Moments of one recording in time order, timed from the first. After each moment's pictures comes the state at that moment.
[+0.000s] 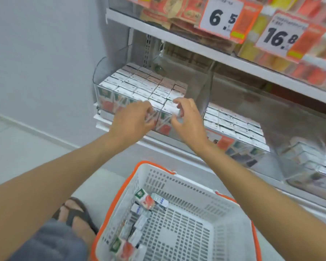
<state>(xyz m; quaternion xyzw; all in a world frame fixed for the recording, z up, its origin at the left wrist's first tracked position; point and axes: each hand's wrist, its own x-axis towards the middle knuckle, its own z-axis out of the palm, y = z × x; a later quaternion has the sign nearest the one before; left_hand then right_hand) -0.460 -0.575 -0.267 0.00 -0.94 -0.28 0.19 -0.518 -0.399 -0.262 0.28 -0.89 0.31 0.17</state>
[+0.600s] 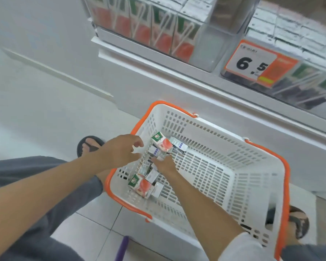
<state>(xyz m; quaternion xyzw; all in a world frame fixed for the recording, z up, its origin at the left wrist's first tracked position) -0.335 -0.577 -0.462 0.04 -0.92 -0.30 -0.23 -0.375 -0.395 -0.594 -0.15 -0.81 0.38 -0.42</state>
